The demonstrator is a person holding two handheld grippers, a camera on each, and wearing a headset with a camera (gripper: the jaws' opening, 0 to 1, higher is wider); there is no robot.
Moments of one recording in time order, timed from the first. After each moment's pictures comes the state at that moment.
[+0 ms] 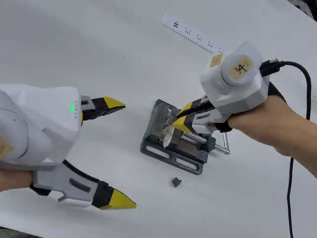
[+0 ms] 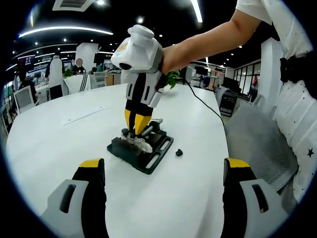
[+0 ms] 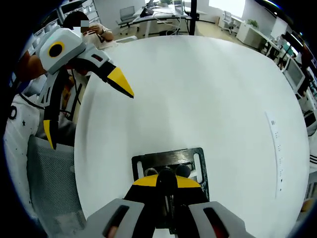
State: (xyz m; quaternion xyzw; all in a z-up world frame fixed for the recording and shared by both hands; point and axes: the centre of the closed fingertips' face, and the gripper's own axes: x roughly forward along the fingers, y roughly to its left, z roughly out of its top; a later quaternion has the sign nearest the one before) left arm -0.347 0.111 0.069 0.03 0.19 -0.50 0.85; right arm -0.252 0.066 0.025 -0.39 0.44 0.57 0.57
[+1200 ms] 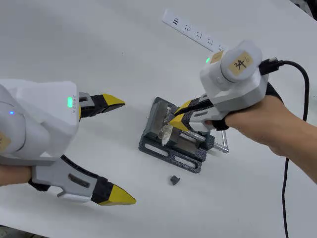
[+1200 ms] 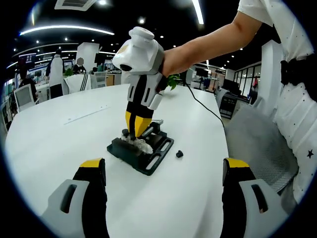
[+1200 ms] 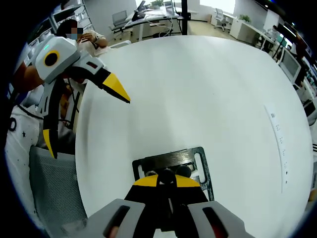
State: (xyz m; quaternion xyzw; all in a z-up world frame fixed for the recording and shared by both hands) left arm -0.346 0.111 0.069 0.02 0.19 -0.50 0.85; right arm -0.251 0.069 0.024 -0.36 0.46 0.56 0.59
